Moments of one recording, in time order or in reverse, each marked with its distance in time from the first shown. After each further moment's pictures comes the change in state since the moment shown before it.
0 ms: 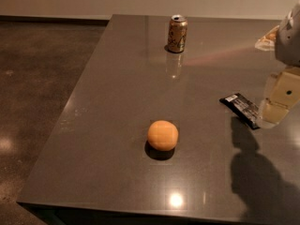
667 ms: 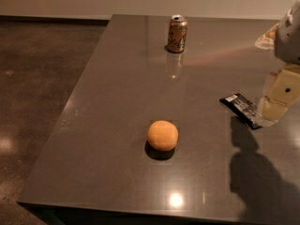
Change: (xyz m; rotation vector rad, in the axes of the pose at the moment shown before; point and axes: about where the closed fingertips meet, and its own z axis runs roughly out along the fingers) arm -0.002 -0.002 -0.001 -0.001 0.000 0.012
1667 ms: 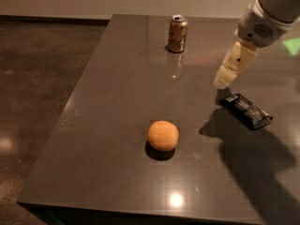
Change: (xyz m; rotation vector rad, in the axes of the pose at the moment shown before) arm -0.037 -0.091 0.055 0.009 -0.092 0.201
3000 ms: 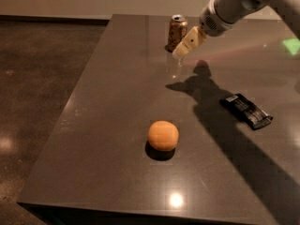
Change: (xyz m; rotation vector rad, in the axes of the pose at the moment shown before) arm -0.096 -0.098 0.078 0.150 -0.232 0.232
